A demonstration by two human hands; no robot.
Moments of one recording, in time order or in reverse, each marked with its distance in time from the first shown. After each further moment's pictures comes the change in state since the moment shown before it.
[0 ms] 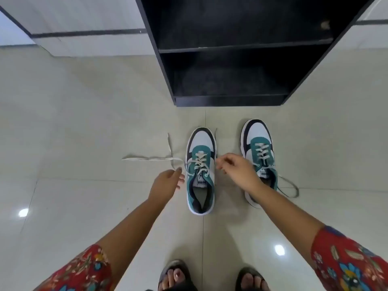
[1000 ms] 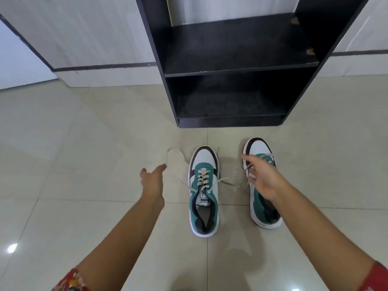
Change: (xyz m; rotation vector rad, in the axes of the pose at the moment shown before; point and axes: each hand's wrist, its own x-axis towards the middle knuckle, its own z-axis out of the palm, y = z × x) left_hand 0.015 0.022 -0.021 -0.681 0.318 -0.108; right_hand -0.002 -0.015 -0.039 0.705 0.080 0.253
